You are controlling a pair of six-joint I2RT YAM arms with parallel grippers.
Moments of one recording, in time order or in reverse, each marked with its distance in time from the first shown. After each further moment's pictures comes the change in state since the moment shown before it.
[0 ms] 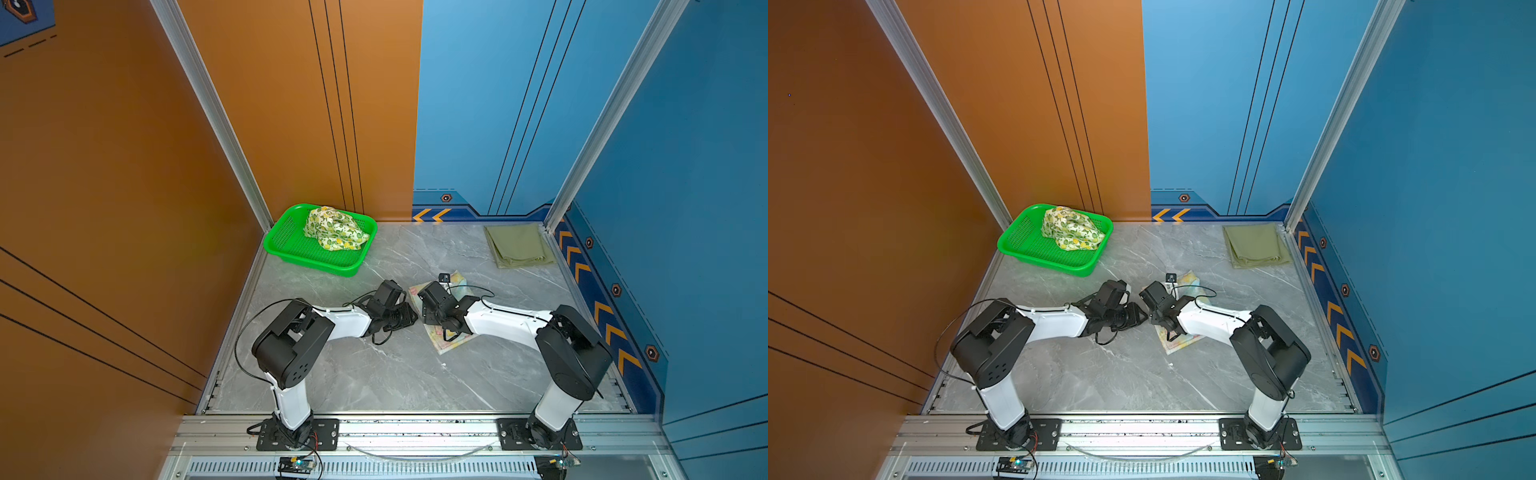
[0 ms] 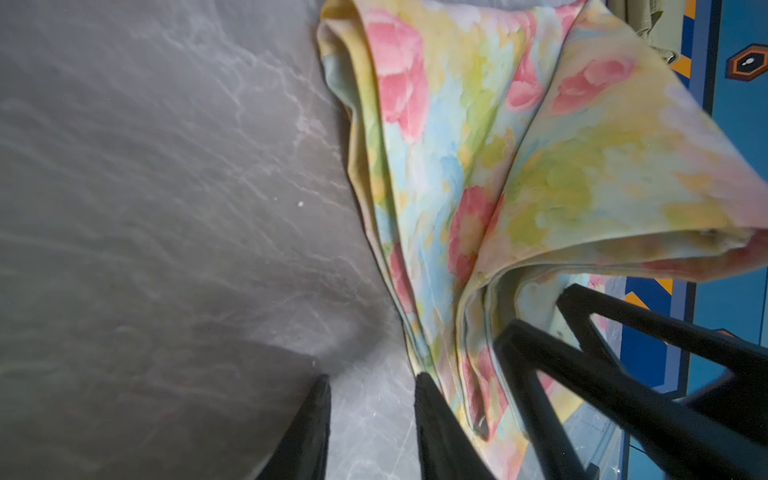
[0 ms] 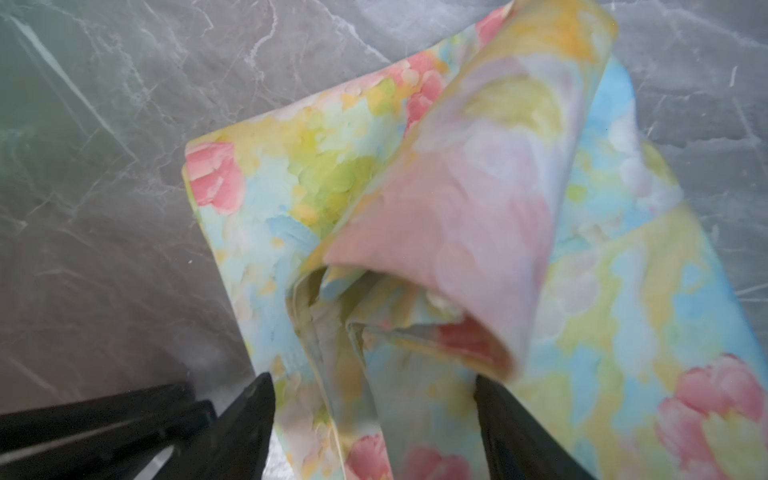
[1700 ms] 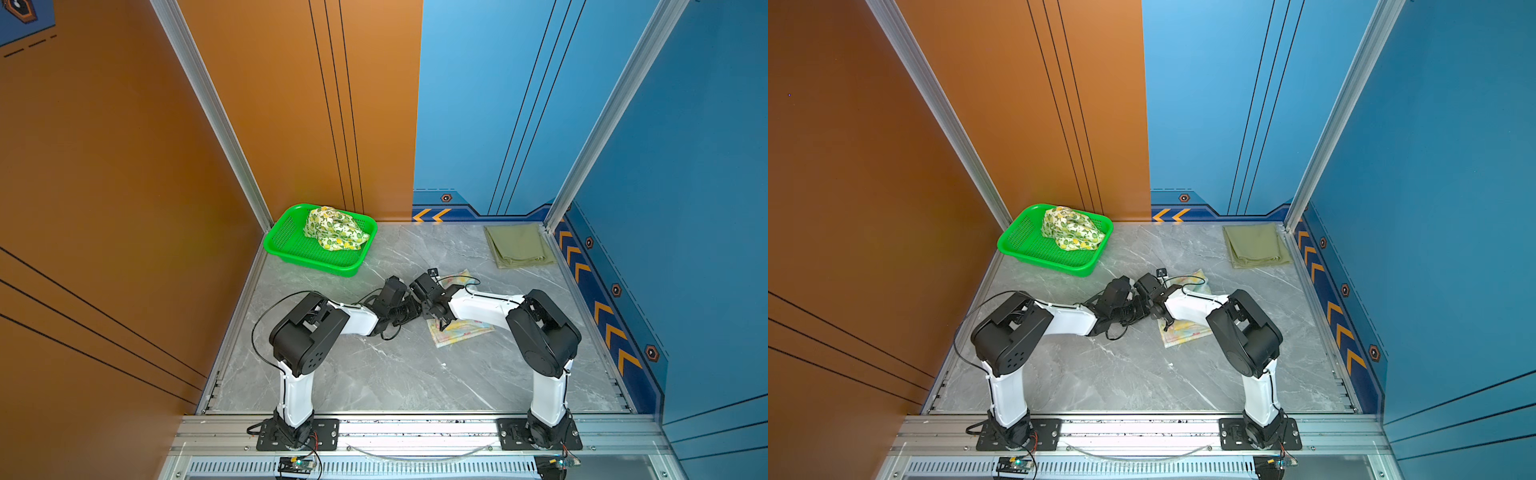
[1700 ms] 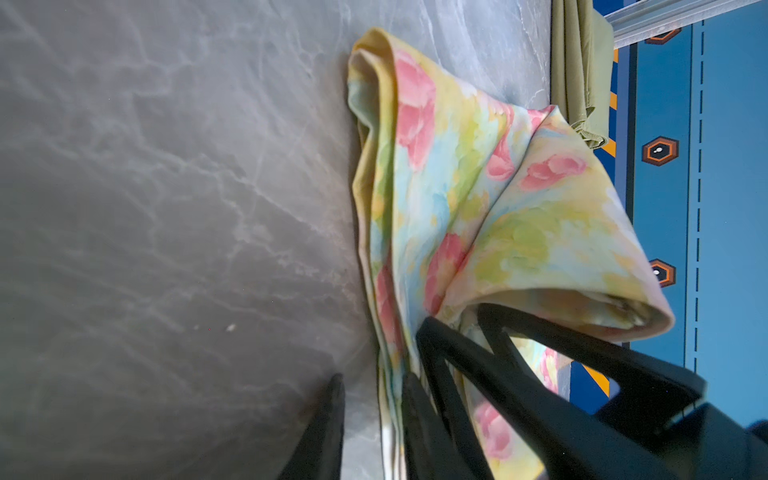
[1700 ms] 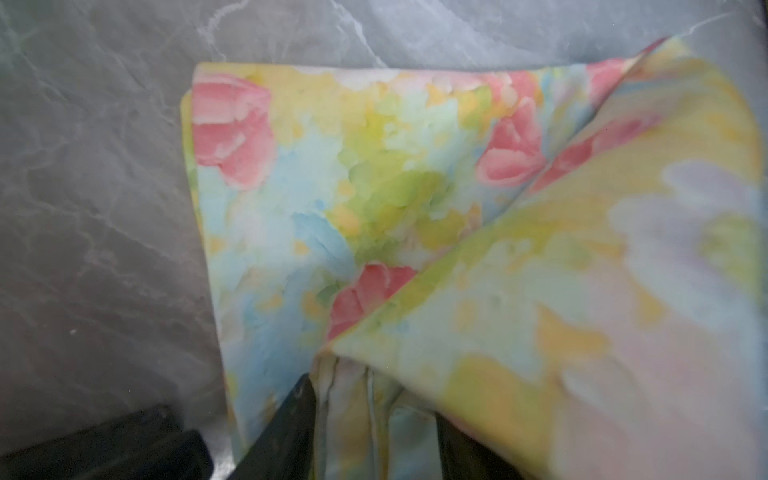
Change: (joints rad) left arm -0.016 0.126 0.037 0.232 -0.033 -0.142; right arm -0.045 0.188 0.187 -0.093 0.045 -0.216
